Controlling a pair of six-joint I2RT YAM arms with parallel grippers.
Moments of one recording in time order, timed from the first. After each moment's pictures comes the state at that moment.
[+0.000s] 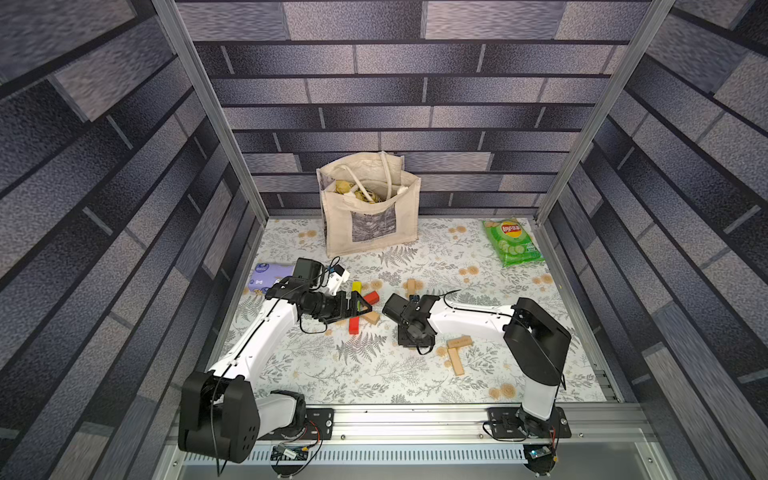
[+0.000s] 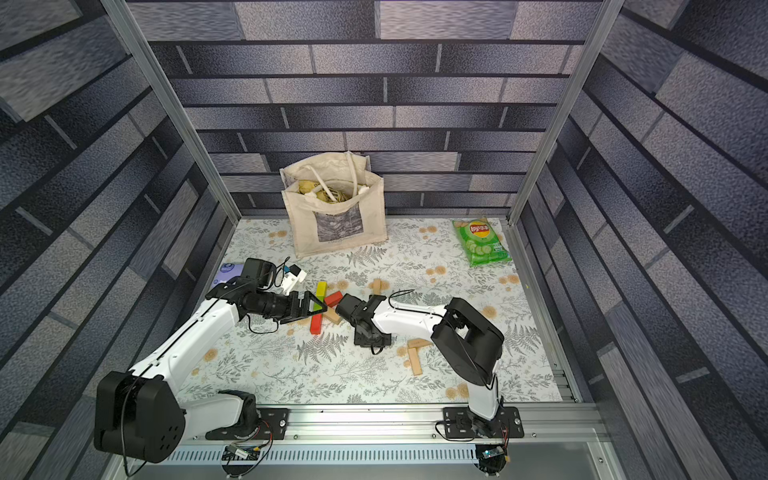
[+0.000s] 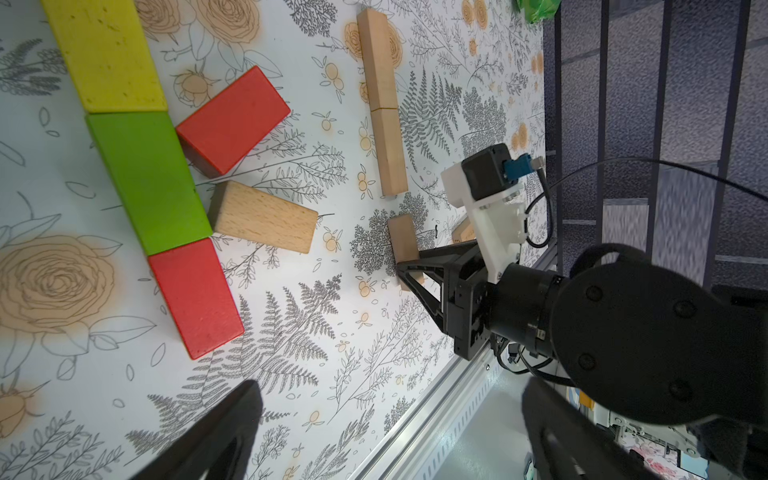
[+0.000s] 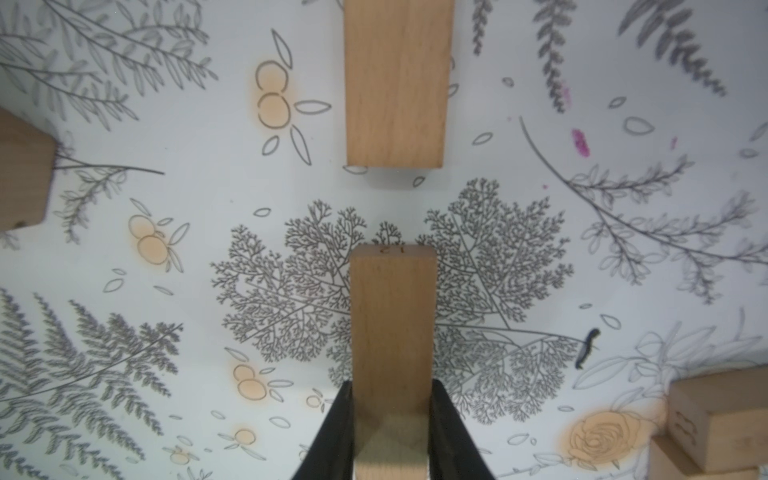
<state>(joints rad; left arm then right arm) -0.16 1.24 0.88 -0.76 0.79 -0.22 1.03 1.87 1.23 -0.80 0.11 0.98</state>
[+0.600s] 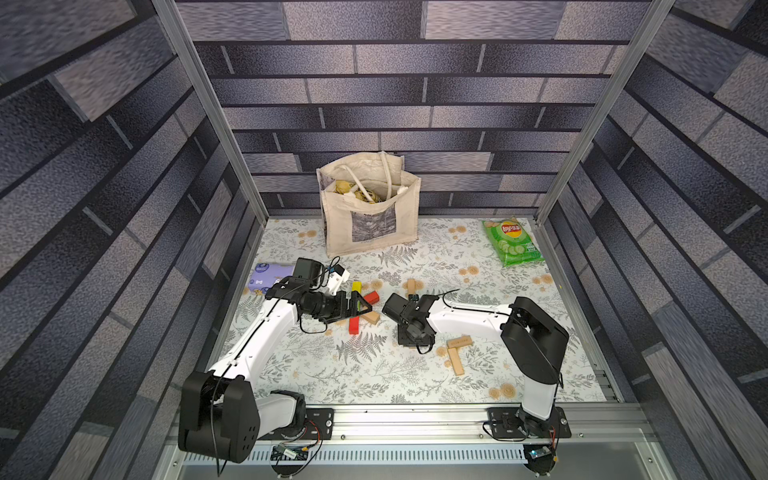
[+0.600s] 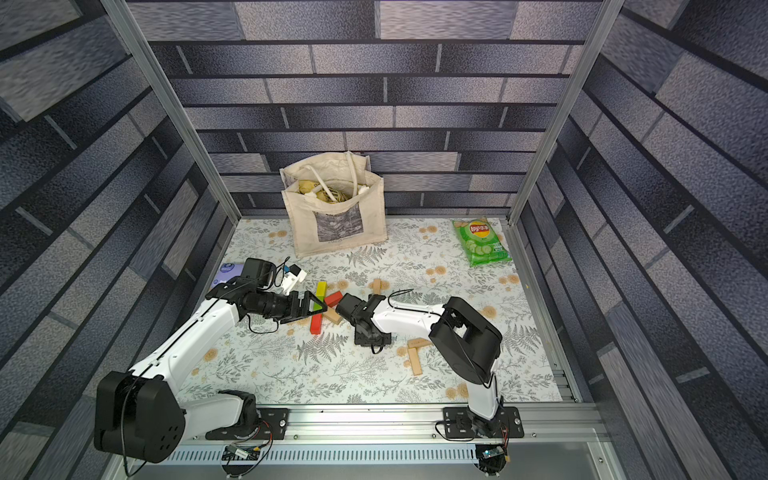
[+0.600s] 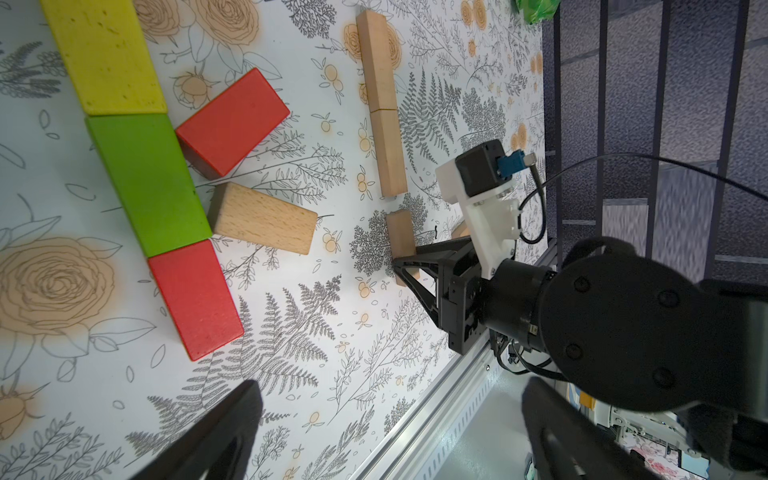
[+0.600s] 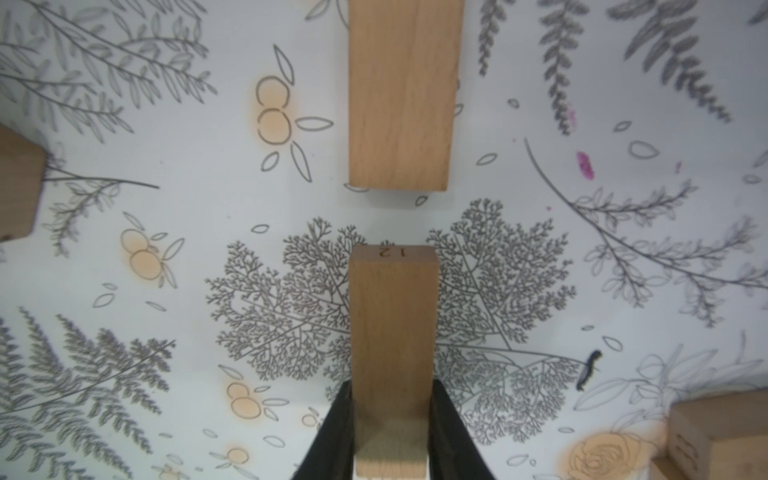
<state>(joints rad) -0.16 1.24 0.88 -0.76 0.79 -0.22 1.01 1.88 1.23 -0.78 0.12 0.95</state>
